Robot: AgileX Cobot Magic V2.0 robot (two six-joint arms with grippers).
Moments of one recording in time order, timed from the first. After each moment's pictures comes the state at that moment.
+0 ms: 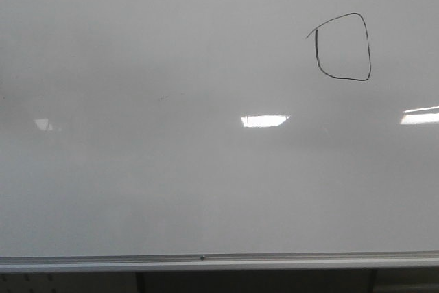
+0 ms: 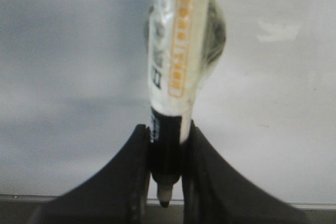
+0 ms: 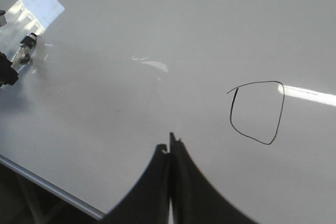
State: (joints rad) left arm 0.15 1.59 -1.02 -0.20 0.53 0.23; right arm 0.26 0.33 -0.33 0.91 0.25 -0.87
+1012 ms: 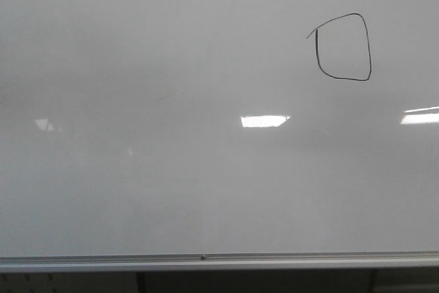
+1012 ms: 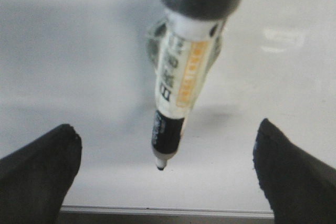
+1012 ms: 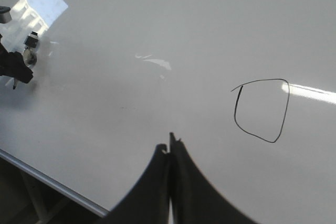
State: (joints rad) left arm 0.15 1.55 -1.02 -0.18 0.51 0.23; right arm 0.26 0.33 -0.33 0.91 0.26 -0.87
